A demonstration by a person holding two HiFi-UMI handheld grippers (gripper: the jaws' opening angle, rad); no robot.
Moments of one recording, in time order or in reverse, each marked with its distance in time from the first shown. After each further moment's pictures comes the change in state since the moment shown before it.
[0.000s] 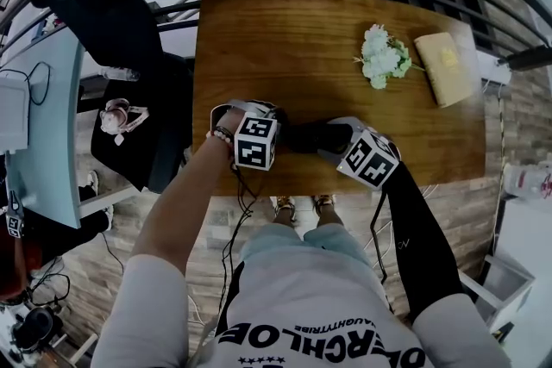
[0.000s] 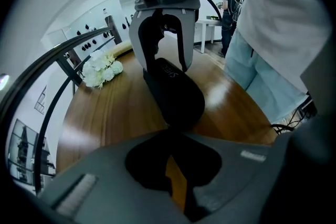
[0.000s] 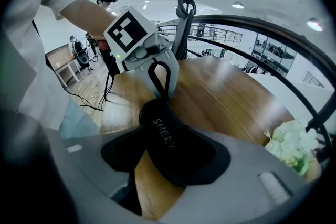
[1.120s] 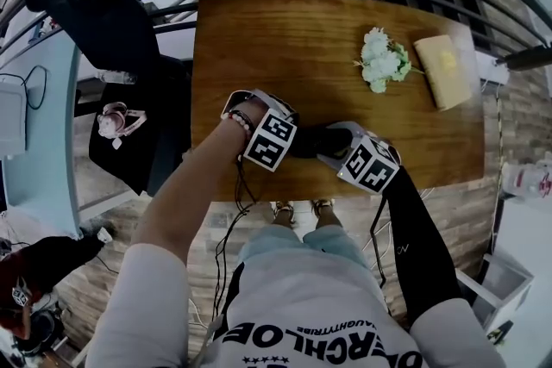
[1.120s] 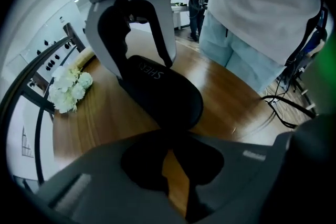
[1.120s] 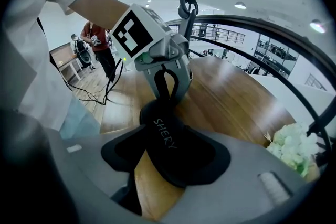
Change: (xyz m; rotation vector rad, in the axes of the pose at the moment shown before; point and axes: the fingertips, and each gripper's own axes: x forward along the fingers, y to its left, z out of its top) left arm 0.012 -0.002 0.007 0.325 0.086 -0.173; right arm 0.001 0.000 0.003 -0.023 0.011 0.011
